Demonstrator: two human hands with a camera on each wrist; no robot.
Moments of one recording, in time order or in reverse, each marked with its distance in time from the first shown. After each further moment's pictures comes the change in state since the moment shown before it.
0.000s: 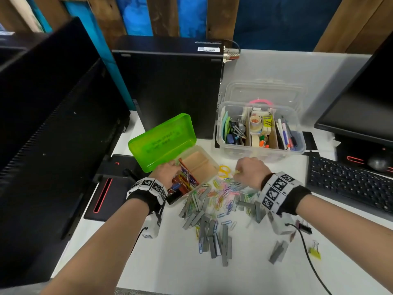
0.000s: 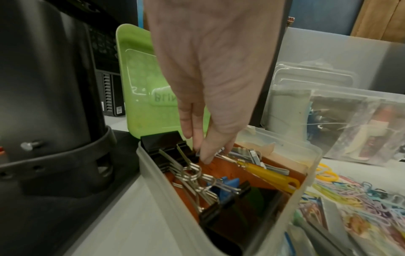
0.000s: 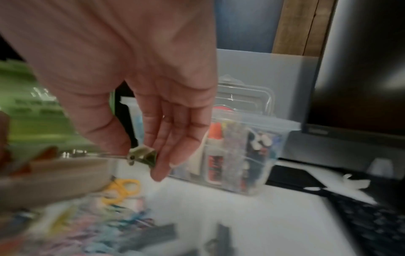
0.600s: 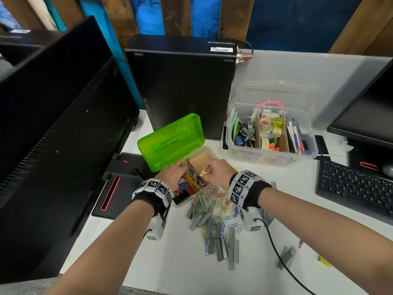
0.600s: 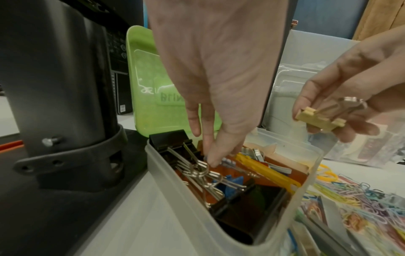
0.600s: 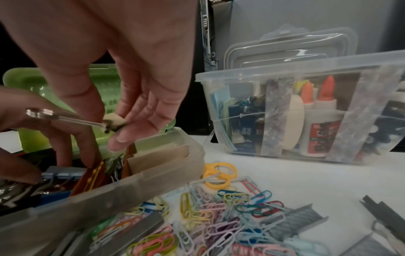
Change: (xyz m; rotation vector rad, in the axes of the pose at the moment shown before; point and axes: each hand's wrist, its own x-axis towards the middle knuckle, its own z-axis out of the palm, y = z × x) left_hand 0.000 -0.006 0.004 -0.021 -0.009 0.022; right_hand 0.027 -0.083 0.032 0.299 -0.028 -0.256
